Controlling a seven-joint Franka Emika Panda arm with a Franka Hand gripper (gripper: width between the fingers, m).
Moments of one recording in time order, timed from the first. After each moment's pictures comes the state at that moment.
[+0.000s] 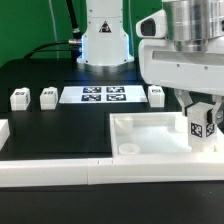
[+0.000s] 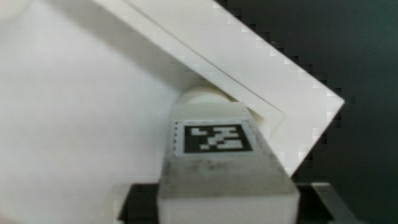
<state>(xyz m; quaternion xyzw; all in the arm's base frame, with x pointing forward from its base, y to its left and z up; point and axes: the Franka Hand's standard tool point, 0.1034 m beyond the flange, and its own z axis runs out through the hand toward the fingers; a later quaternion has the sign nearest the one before) 0.629 0.112 0.075 -0.86 0.51 0.01 0.08</state>
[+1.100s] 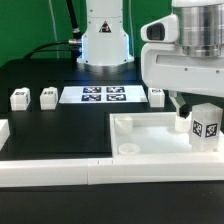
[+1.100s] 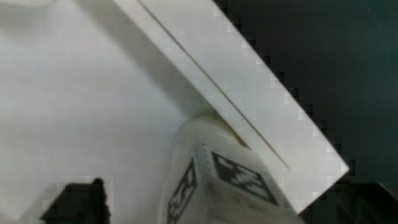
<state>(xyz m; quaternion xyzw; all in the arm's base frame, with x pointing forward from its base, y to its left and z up) 0.621 0.123 0.068 -0.95 0.31 0.01 0.06</state>
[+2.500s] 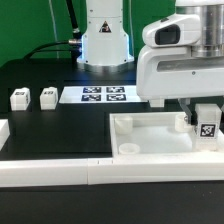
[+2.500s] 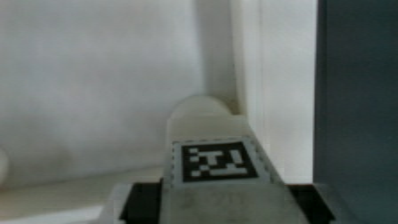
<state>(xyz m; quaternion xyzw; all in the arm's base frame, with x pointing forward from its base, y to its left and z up) 0.624 0.121 0.066 -0.99 0.11 -0.03 0.04</state>
